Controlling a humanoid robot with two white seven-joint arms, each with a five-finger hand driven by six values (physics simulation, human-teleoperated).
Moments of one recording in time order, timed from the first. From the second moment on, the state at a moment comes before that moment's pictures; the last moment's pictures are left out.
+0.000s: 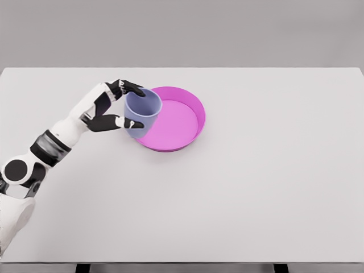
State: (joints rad) left arm -0.24 0.48 -0.32 -1.64 0.42 -0.18 -0.35; right arm 0.02 0.00 0.24 0.05 -0.09 -0.07 -0.10
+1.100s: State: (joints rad) left arm -0.41 0.19 -0.36 -1.12 0.37 -0.51 -0.35; right arm 0.02 0.00 0.24 0.05 -0.09 -0.07 -0.10
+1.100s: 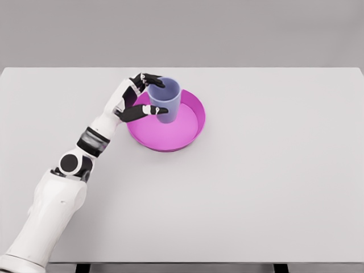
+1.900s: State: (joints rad) left arm -0.41 0.17 -0.37 -1.04 0.36 -0.52 -0.35; right arm 0.02 0.00 0.24 0.05 -0.09 -0.07 -0.10
